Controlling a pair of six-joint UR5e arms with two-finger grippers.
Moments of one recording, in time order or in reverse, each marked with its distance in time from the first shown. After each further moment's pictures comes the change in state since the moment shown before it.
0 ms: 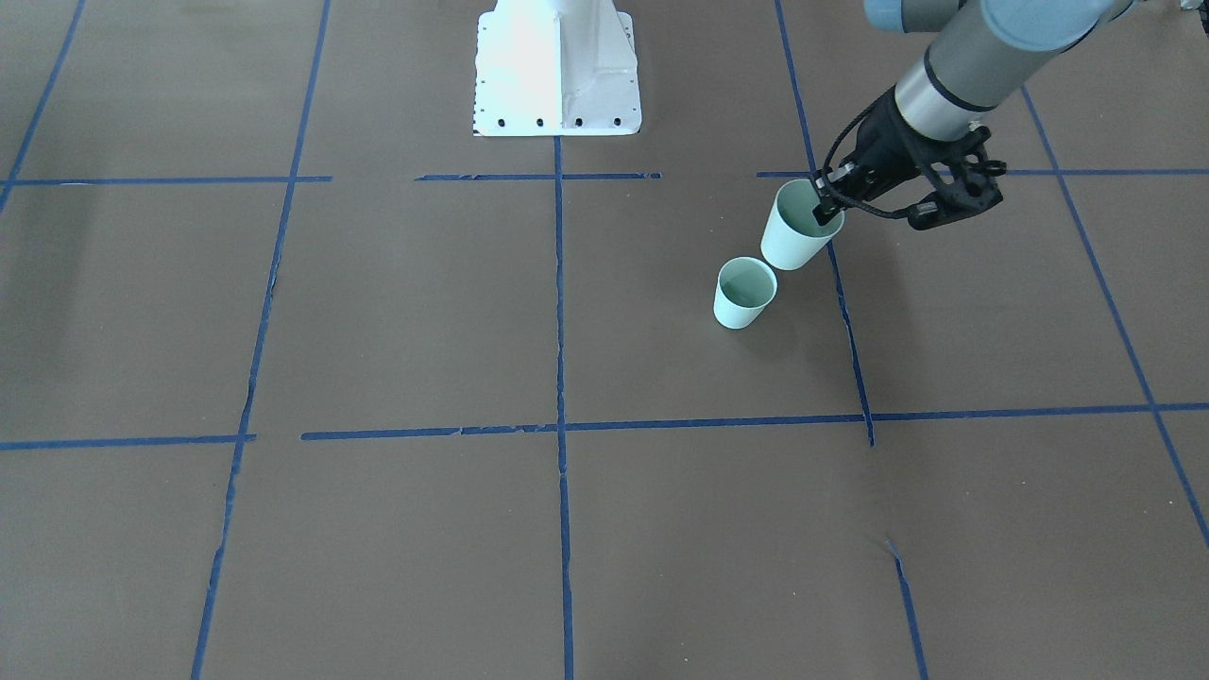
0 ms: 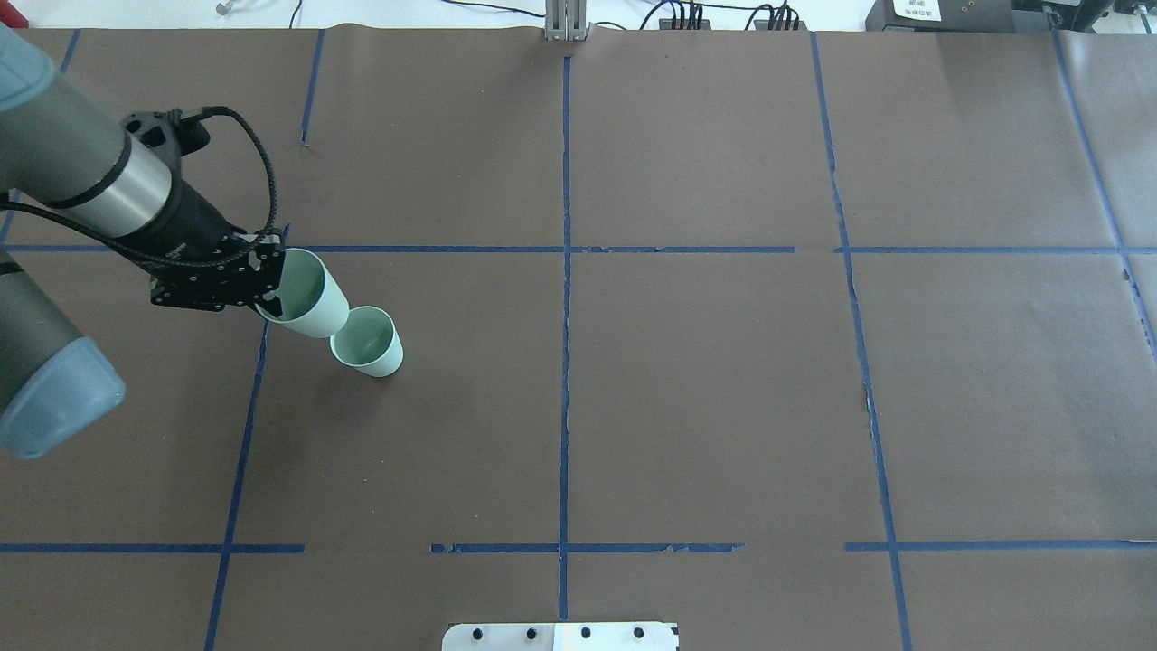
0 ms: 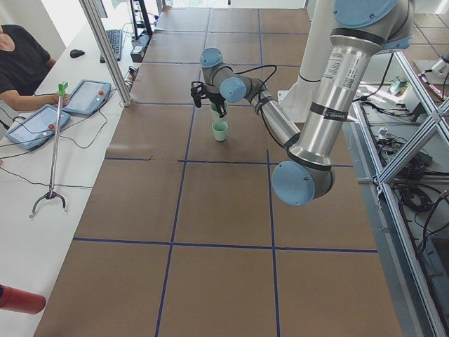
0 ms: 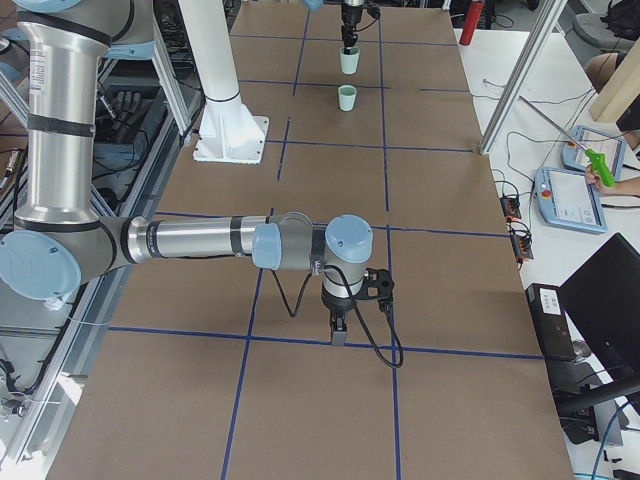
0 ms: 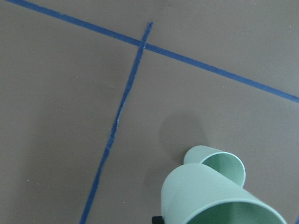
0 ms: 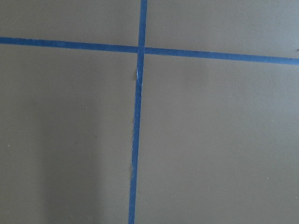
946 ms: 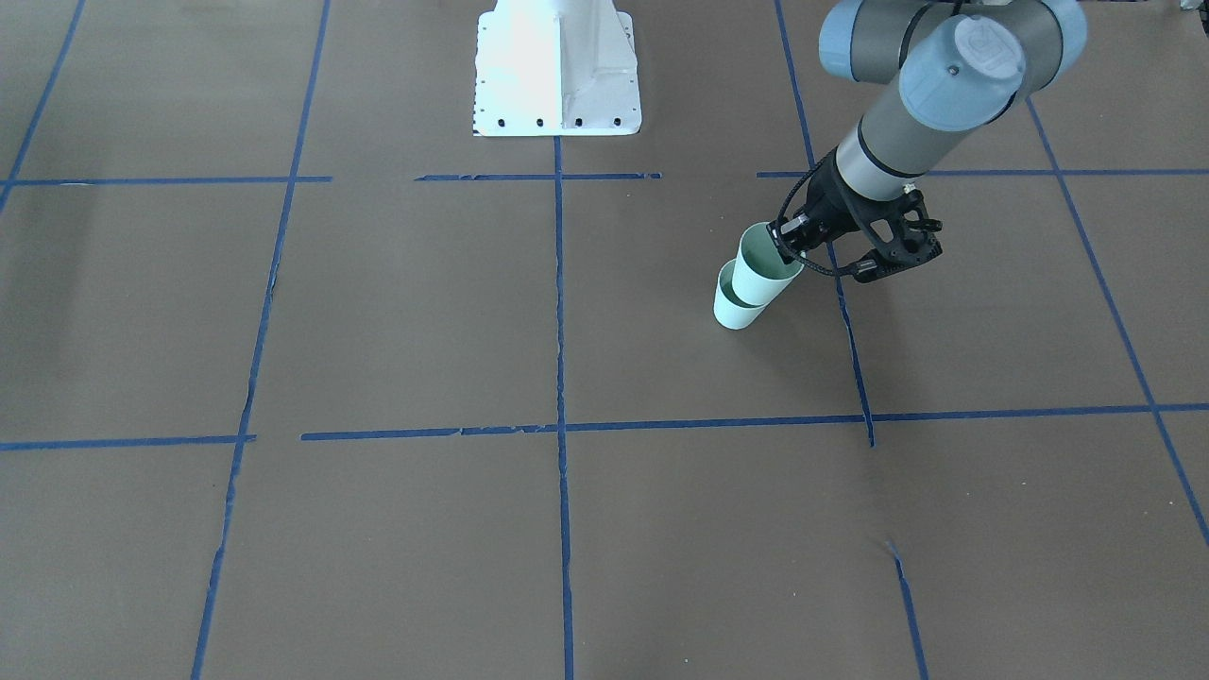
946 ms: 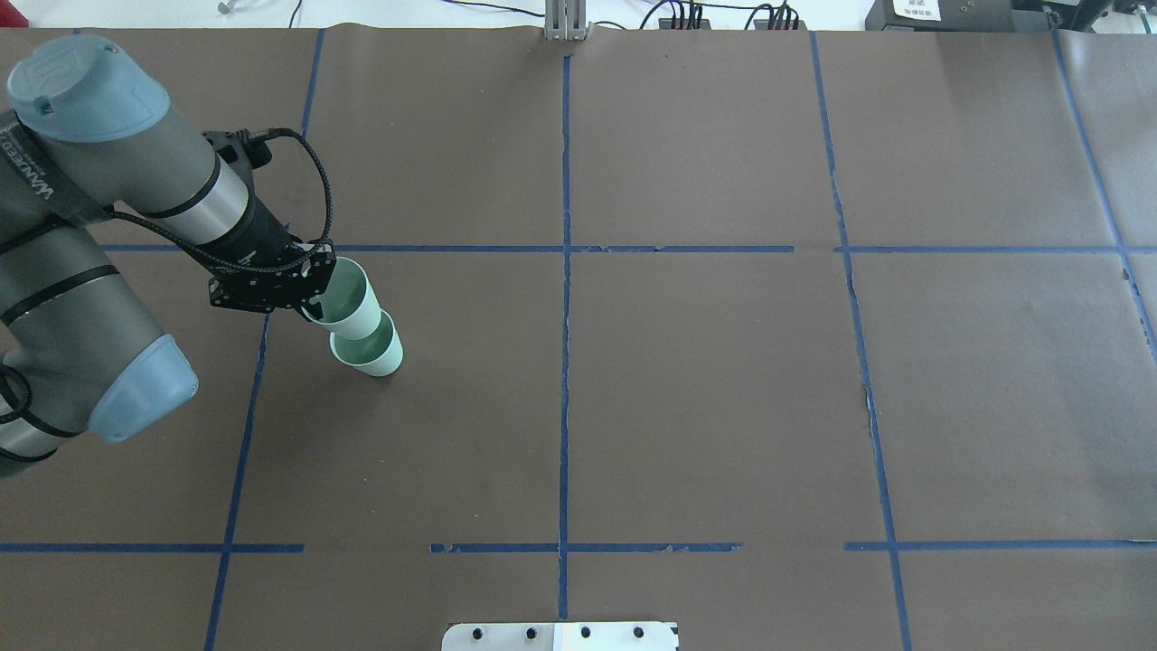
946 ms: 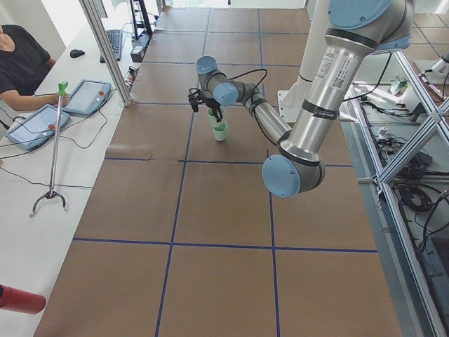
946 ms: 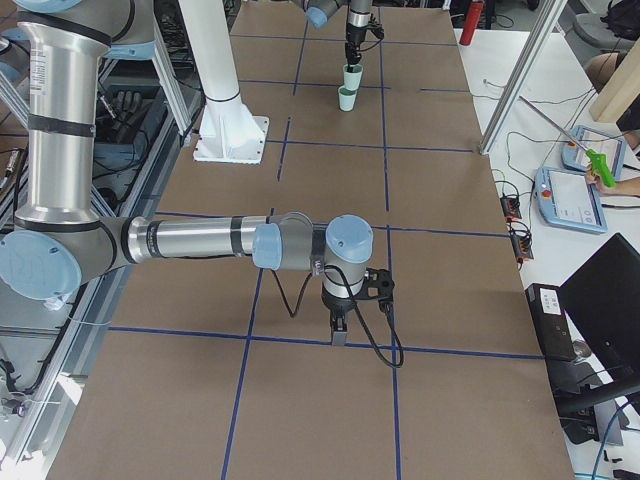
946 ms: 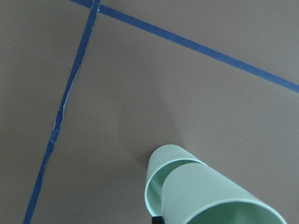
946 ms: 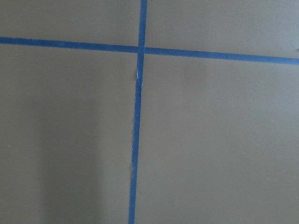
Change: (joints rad) left arm 0.039 -0.046 0.124 -0.054 0.037 -0.012; right arm 0.000 0.000 0.000 -0.001 0.000 0.000
